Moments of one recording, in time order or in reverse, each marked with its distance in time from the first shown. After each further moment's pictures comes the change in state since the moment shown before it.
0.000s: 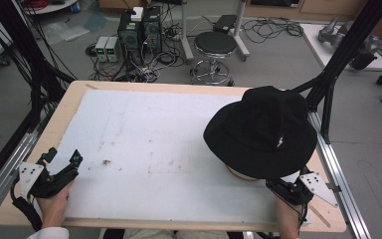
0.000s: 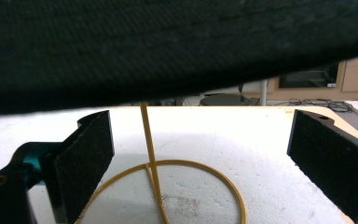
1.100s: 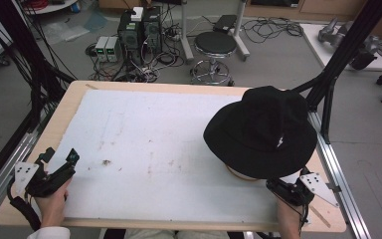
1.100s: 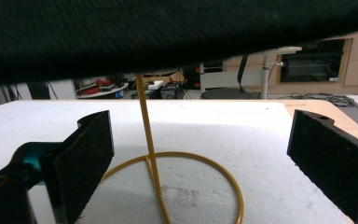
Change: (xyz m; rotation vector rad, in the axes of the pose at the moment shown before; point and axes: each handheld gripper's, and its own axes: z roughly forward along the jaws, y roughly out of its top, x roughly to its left) left arm 0.008 0.000 0.000 -0.004 0.018 -0.060; right arm -0.002 -0.001 -0.002 0.030 0.007 0.002
